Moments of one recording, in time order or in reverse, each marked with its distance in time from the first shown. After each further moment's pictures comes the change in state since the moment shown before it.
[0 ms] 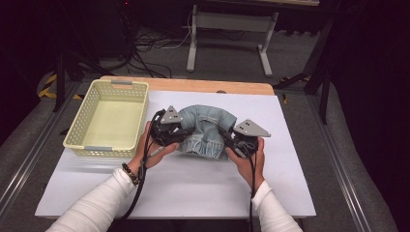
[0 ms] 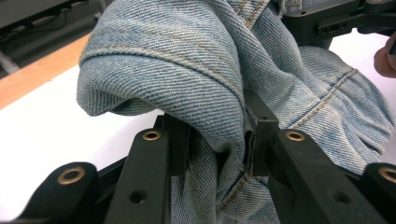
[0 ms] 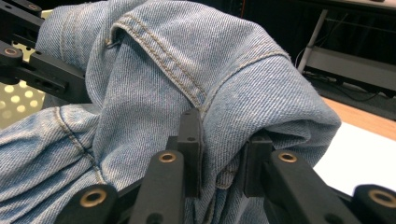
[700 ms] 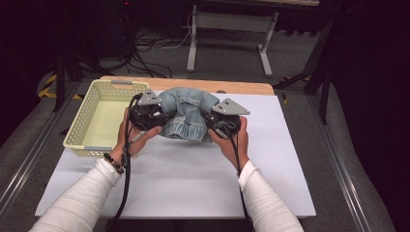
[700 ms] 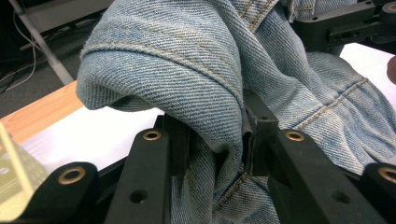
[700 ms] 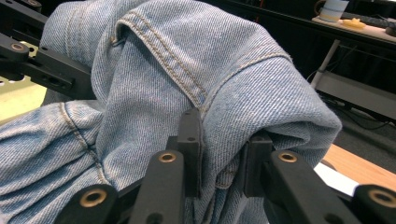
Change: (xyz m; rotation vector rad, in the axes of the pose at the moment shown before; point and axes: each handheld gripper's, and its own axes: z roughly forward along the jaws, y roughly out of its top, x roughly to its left) left arm 0.046 0.013 -0.041 -0.028 0.101 -0.069; right arm 0.021 0.059 0.041 -0.019 0.039 -0.072
